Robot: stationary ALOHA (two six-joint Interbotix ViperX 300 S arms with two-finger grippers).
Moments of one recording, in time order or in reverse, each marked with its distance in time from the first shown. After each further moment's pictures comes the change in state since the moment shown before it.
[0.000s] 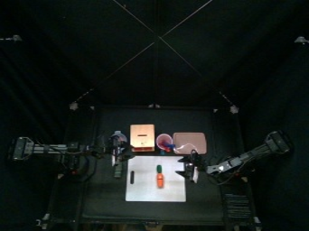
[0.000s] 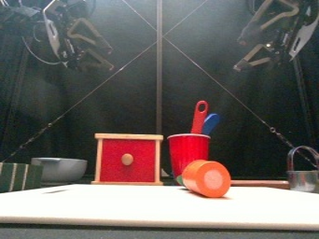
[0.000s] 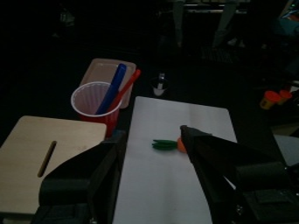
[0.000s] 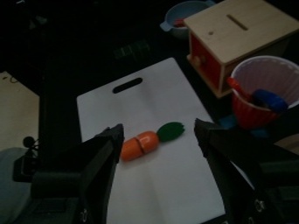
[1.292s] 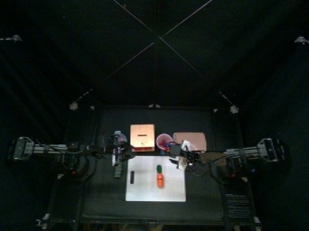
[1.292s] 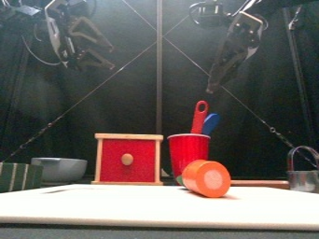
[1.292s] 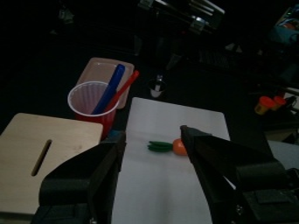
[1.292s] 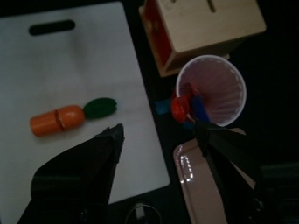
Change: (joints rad) left arm 0.005 0.006 -0.006 -0.041 -0.005 -0.003; right arm -0.367 0.287 -0.351 0.844 0.160 -1.281
